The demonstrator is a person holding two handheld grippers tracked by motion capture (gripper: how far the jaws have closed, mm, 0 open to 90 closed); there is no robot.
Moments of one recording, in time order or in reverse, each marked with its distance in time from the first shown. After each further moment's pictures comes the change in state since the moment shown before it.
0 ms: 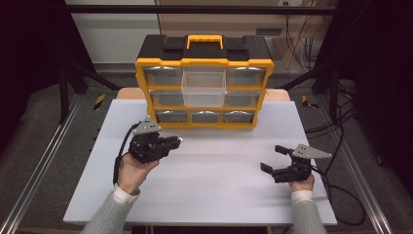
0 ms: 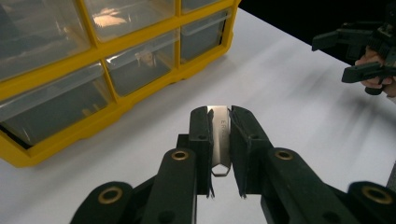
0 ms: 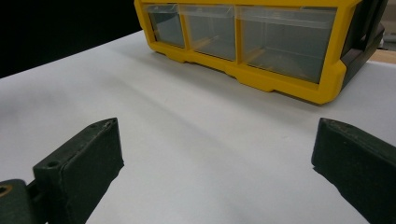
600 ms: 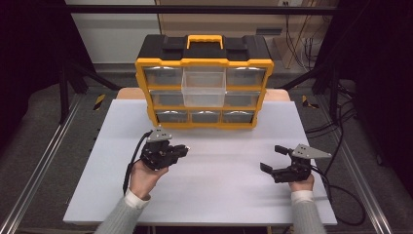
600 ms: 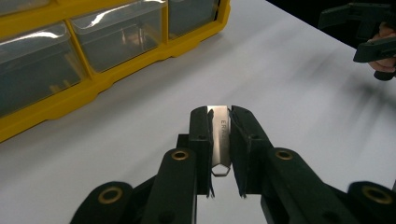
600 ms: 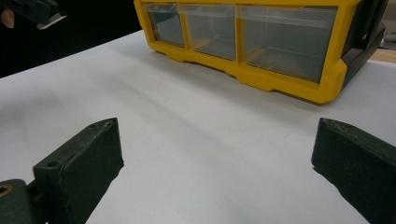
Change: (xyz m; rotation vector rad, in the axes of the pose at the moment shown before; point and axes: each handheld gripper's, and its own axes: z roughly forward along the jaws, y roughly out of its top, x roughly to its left) left arm -0.008 -0.022 0.032 0.041 -0.014 -0.024; right arm 0.000 0.000 0.000 0.001 -0.001 0.001
